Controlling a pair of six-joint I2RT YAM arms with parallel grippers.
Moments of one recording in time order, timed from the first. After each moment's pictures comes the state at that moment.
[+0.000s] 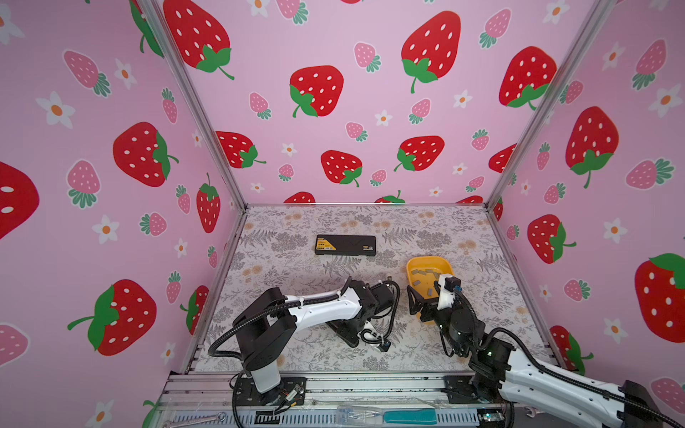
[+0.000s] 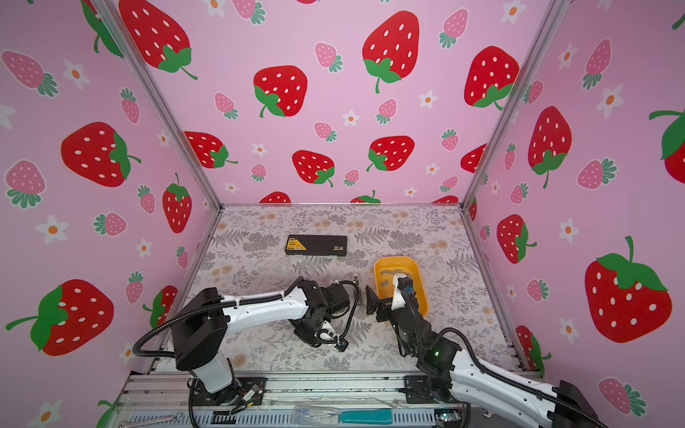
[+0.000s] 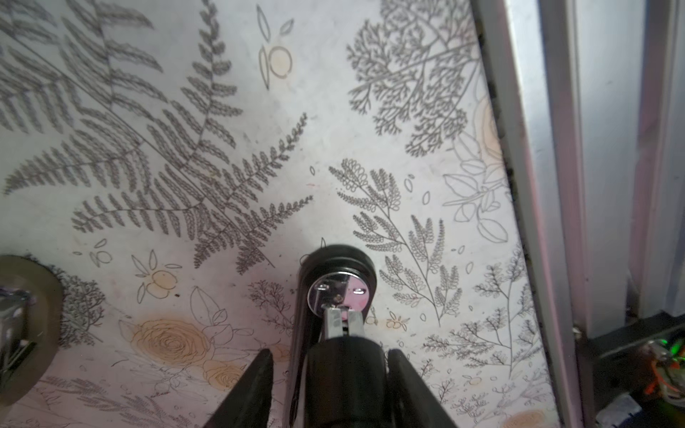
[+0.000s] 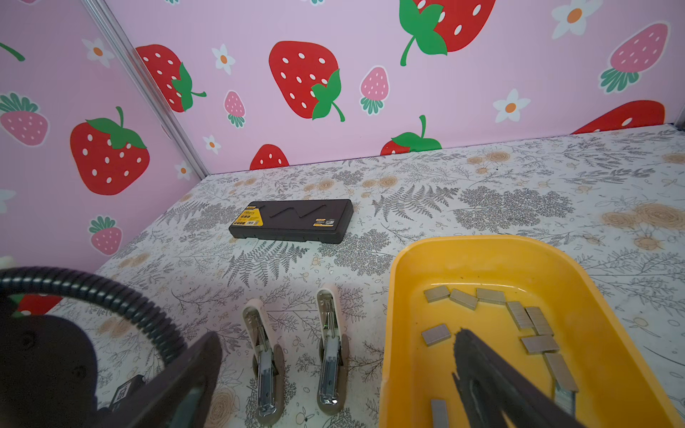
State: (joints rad) left arm -1.03 1.74 1.16 -1.07 -0.04 1.11; right arm 1.07 0.64 0.23 0.24 0.61 0.38
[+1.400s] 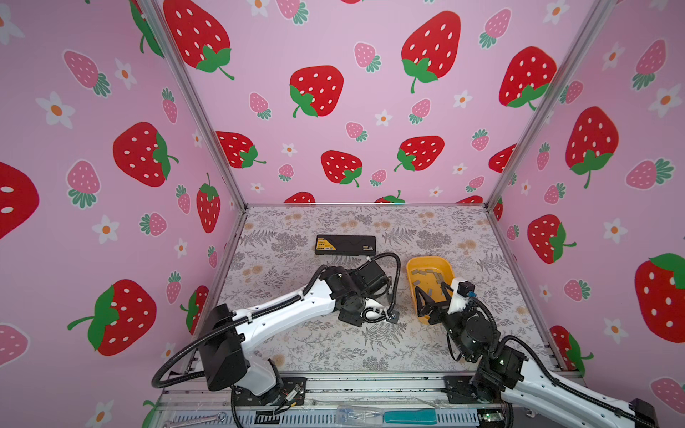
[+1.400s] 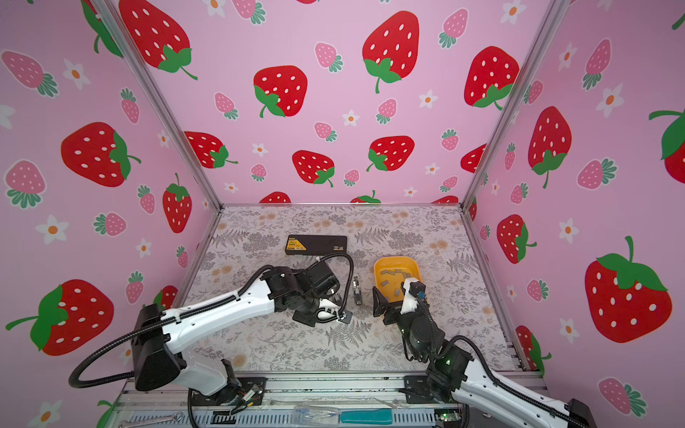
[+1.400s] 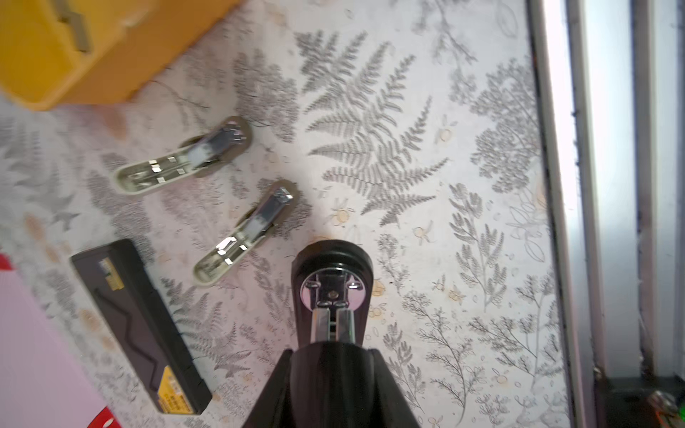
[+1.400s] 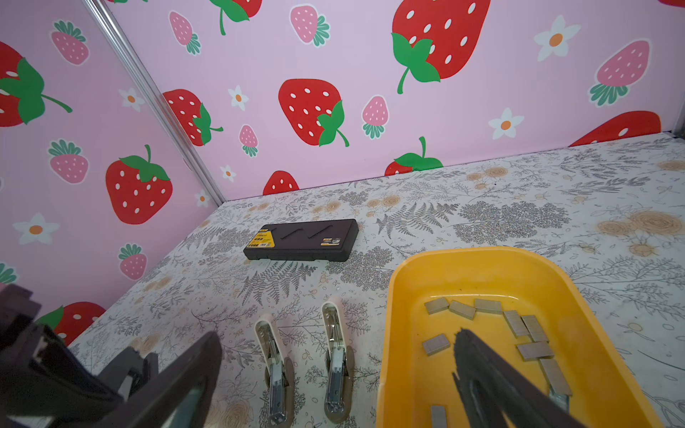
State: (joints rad) left arm -0.99 1.46 1.28 -1.01 -0.09 0.94; right arm 1.07 0.45 0.19 0.18 0.59 0.38
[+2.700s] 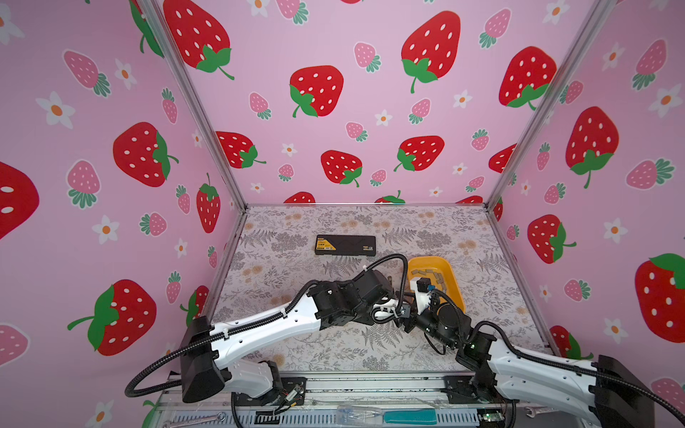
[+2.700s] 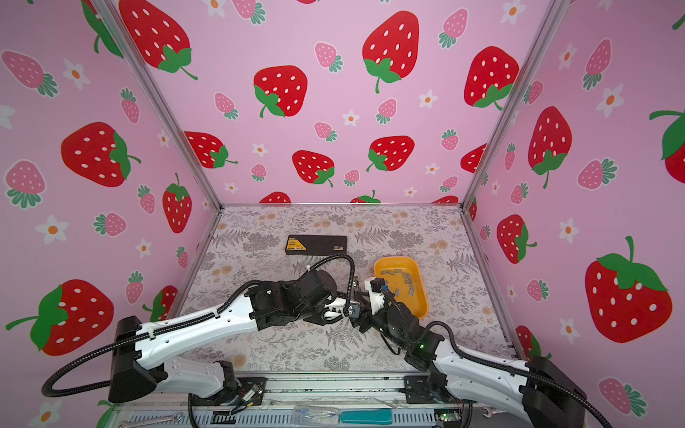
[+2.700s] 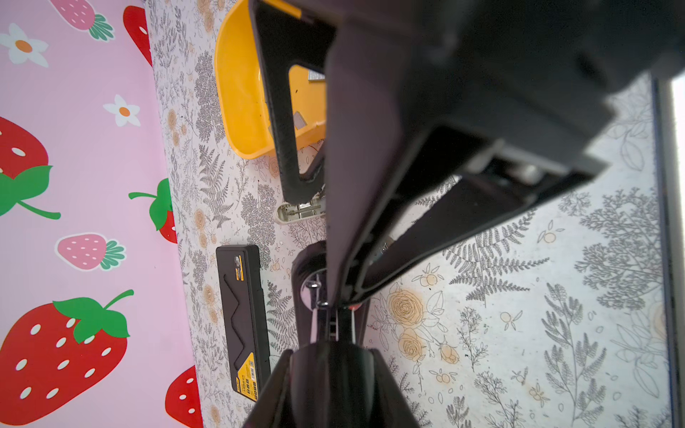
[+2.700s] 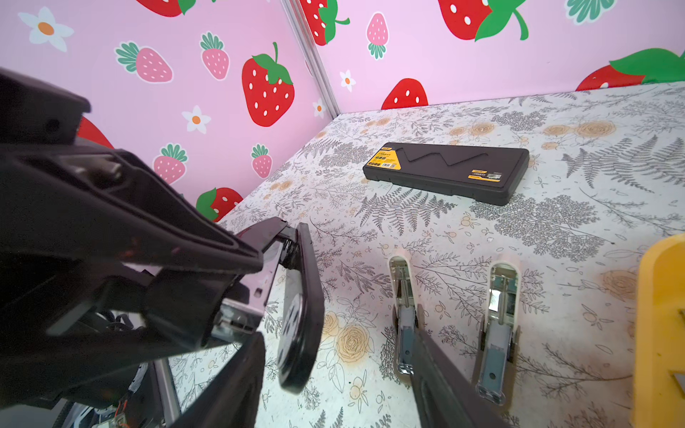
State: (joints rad) left arm -1.11 1.36 1.19 -0.74 -0.25 0.82; right arm 1.07 0.92 0.25 0.50 0.12 0.44
